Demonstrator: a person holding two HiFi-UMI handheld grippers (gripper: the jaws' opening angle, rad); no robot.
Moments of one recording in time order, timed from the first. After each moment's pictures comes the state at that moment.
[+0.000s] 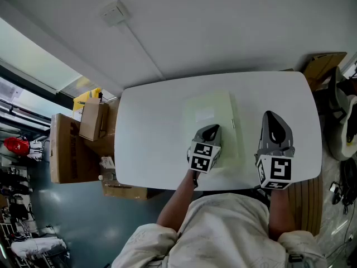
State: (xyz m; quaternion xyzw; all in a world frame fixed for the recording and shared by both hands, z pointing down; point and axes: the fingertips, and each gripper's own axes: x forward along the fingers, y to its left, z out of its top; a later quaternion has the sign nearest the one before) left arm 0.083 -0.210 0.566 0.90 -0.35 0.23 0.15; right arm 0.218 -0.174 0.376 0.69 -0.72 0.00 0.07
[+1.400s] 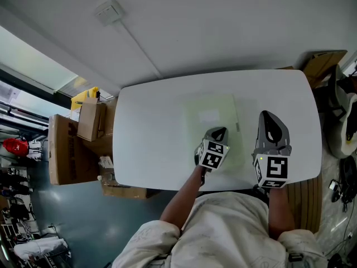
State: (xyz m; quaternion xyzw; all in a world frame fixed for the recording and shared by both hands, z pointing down) left arm 0.118 -0.203 0.635 0.89 -0.32 0.29 0.16; right arm 0.214 -0.188 0.393 0.68 -0.73 0.01 0.09
